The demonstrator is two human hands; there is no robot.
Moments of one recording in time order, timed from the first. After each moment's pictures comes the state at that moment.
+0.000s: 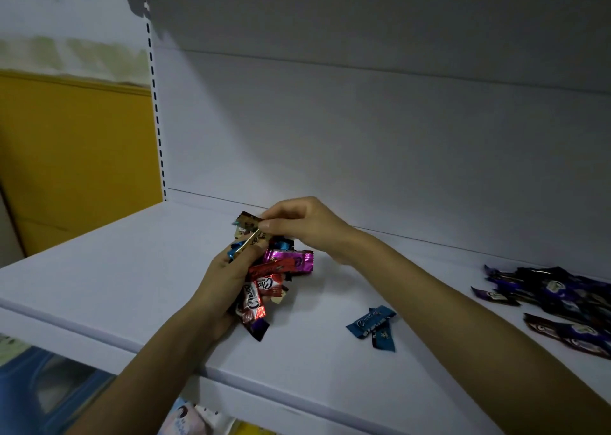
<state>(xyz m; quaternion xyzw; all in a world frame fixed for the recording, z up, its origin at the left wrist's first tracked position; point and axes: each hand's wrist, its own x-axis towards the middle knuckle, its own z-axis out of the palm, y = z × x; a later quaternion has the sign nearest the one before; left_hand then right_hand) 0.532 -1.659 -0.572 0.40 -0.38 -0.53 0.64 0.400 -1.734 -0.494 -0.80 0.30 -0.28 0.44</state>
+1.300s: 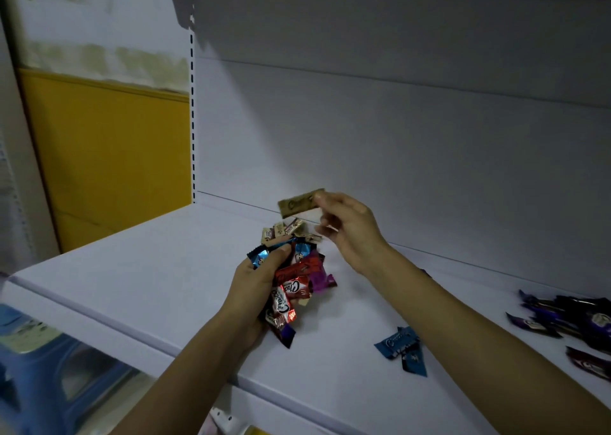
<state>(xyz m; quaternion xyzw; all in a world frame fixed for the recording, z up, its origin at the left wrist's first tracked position) 0.529 -1.659 -0.568 0.38 -0.30 -0.53 0.70 0.411 -1.760 -0.505 -0.57 0.28 -0.50 0.60</state>
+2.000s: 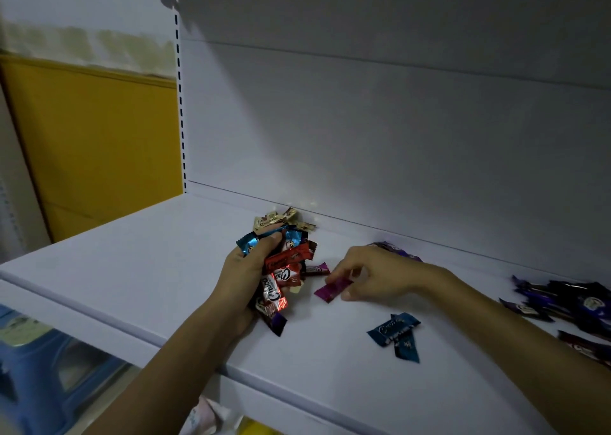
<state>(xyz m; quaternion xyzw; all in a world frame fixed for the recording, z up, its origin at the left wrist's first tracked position) 0.533 -1.664 -0.571 0.40 -0.30 -0.53 0.69 0.328 -1.763 -0.536 -0.91 0.36 -0.02 0.19</state>
